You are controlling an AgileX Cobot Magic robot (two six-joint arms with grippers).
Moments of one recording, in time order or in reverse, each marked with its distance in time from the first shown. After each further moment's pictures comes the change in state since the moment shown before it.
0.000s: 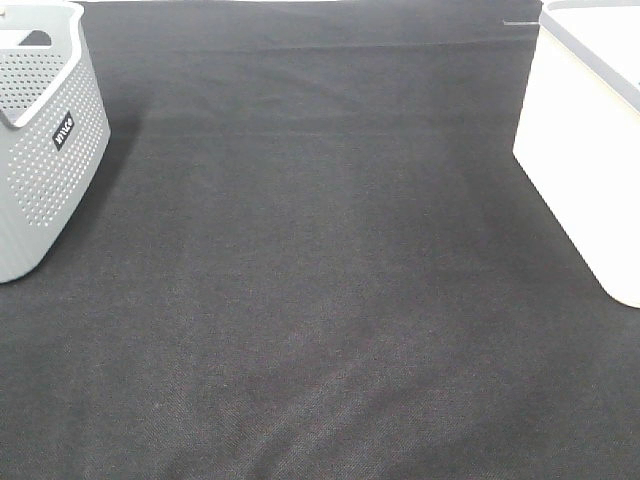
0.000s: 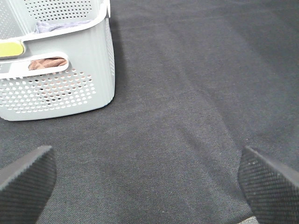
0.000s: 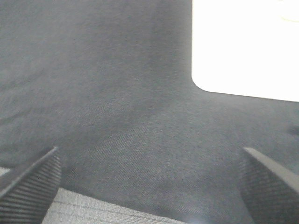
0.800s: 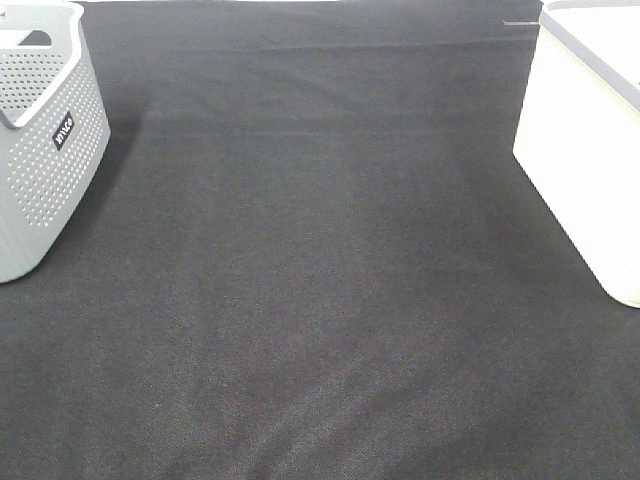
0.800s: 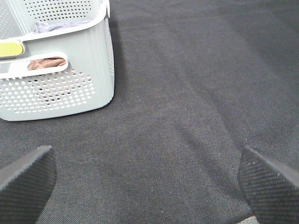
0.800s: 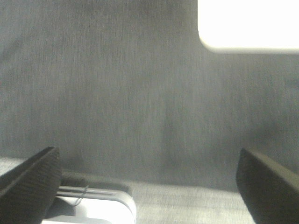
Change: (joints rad) left arm 0.000 0.000 0.000 -0.004 0.000 0.000; right arm 0.000 0.681 -0.214 -0.029 -0.037 0.142
